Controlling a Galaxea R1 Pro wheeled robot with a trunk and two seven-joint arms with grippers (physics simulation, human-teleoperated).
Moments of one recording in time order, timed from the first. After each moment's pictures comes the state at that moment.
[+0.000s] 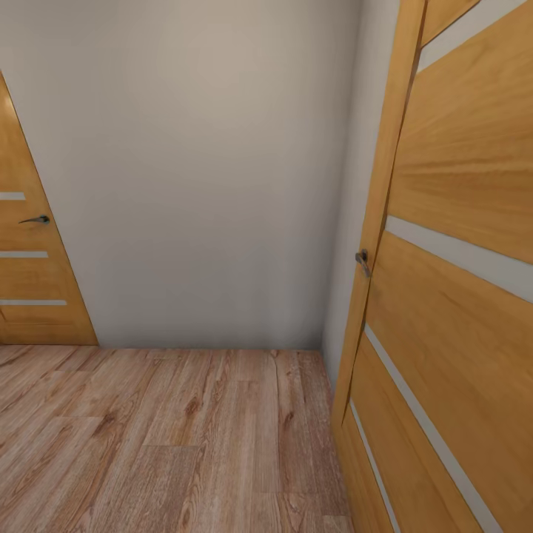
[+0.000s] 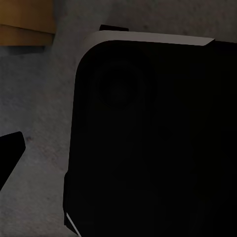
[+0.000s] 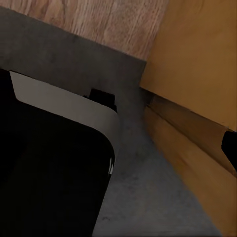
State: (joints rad) left arm 0.00 0.01 0.00 -0.03 0.13 -0.08 0.00; right arm -0.15 -0.02 0.54 0.03 -0.20 -0.12 -0.03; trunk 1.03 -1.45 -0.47
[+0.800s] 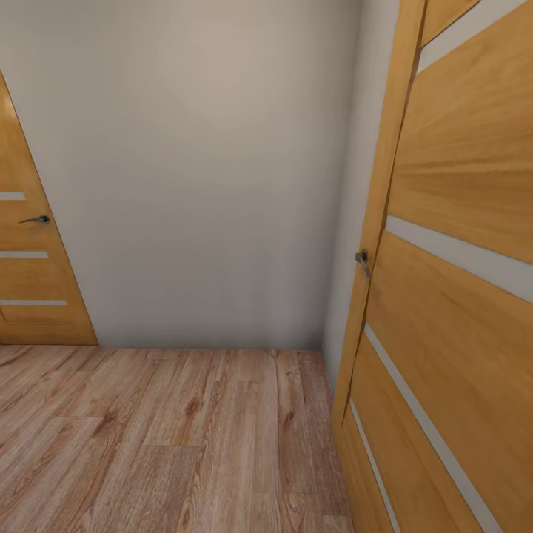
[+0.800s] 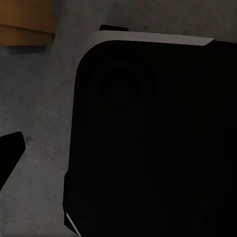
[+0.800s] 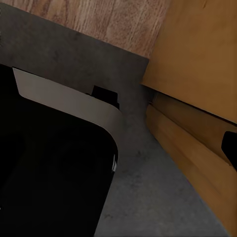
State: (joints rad) left arm 0.00 0.01 0.00 -0.03 0.13 -0.08 0.00; right arm -0.14 -0.02 0.54 0.03 -0.20 -0.12 -0.03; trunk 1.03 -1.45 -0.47
